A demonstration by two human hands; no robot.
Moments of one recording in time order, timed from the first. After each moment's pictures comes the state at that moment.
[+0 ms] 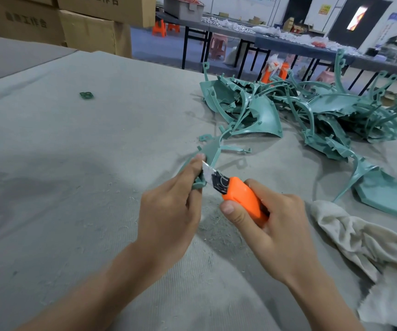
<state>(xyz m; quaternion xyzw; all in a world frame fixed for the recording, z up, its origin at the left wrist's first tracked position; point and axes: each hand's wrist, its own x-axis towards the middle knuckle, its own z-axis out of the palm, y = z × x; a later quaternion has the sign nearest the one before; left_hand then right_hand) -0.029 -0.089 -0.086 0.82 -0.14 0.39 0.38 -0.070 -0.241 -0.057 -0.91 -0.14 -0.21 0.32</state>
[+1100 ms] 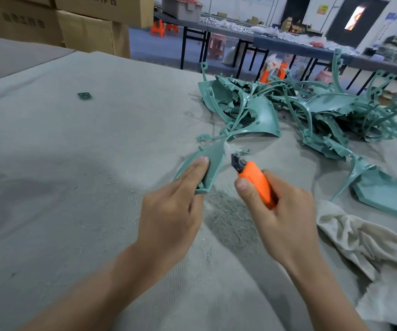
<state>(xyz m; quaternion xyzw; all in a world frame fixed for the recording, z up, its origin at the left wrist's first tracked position) -0.023 -0.095 -0.099 0.78 -0.19 0.49 0.33 -0.058 -0.251 -0.062 -0.91 -0.06 -0.27 0.31</state>
